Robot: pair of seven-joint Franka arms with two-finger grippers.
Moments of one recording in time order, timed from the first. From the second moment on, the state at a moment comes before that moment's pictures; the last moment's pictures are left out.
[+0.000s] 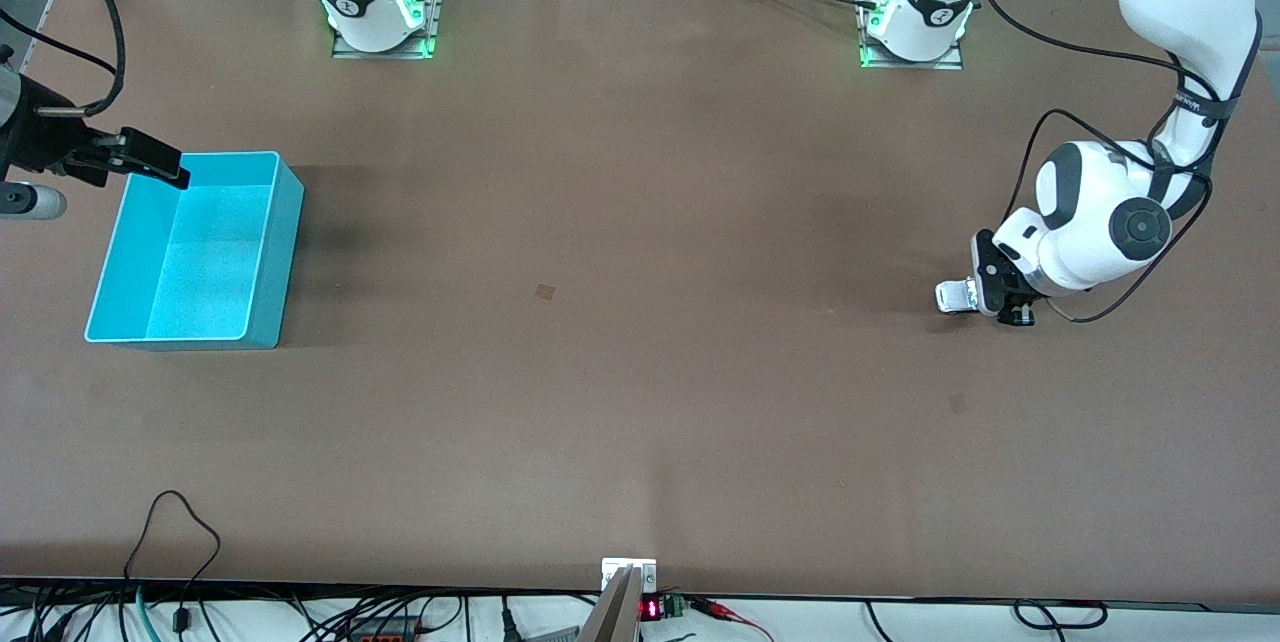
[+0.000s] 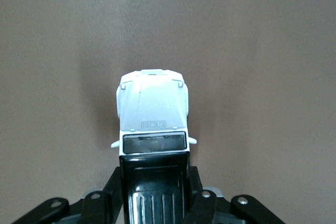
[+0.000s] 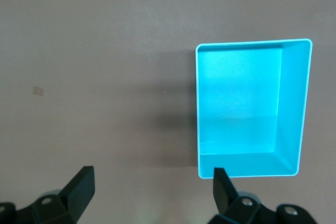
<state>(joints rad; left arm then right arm) 0.25 0.44 -0.14 -2.14 0.13 2.48 1.54 -0.02 0.06 0.00 -1.60 0.02 1.57 0.01</state>
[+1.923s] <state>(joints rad) 0.50 0.48 -0.15 -2.08 0.20 2.49 1.81 -0.02 0.06 0.00 -1.60 0.02 1.57 0.01</state>
